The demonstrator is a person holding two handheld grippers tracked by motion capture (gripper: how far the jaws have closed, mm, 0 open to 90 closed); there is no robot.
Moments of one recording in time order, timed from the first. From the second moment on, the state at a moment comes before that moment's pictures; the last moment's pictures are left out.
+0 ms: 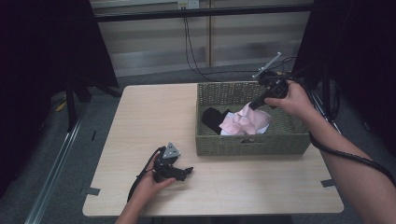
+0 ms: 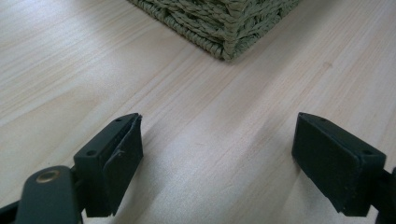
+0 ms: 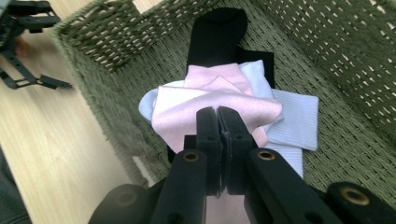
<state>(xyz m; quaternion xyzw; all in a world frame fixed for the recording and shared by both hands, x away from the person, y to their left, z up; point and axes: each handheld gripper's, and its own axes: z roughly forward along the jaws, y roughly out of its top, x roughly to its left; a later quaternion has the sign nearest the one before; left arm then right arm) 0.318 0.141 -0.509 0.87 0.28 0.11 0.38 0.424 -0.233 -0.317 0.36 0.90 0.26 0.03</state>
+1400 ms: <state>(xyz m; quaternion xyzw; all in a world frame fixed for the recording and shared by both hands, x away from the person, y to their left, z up) 0.318 0.141 -0.509 0.87 0.28 0.11 0.38 0.363 -0.234 -0.272 0.28 0.91 0.29 0.02</state>
